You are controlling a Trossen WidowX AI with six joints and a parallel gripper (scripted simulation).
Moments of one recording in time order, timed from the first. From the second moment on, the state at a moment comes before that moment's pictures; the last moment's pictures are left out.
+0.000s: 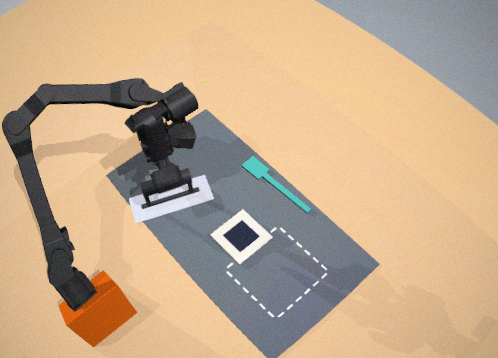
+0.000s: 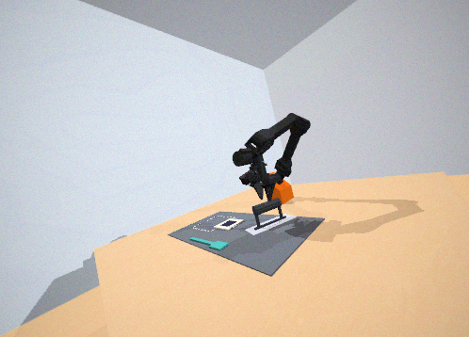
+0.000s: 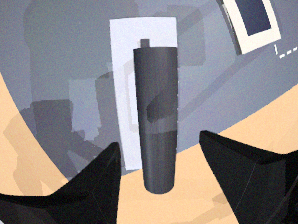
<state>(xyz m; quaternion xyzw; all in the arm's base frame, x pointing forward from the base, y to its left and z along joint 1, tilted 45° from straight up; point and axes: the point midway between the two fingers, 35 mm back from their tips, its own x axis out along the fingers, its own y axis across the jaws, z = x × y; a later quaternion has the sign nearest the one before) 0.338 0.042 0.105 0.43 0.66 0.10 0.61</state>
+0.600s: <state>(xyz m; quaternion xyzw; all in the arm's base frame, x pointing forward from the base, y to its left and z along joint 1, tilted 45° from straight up) 0.341 0.062 0.085 0.44 0.66 0.09 0.61</state>
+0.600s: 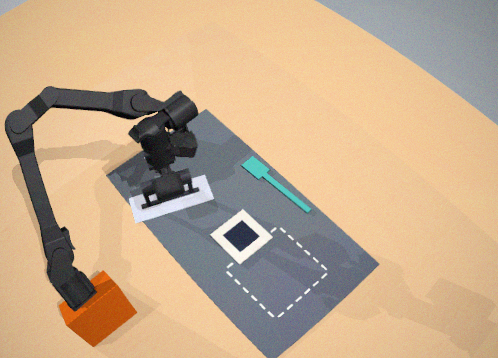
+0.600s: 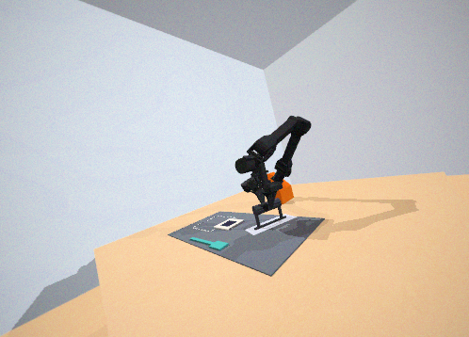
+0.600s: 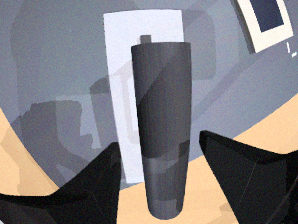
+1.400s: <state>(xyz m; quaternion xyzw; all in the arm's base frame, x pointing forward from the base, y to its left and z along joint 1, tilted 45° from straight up) 0.341 0.064 0.082 0.44 0.66 0.09 0.60</state>
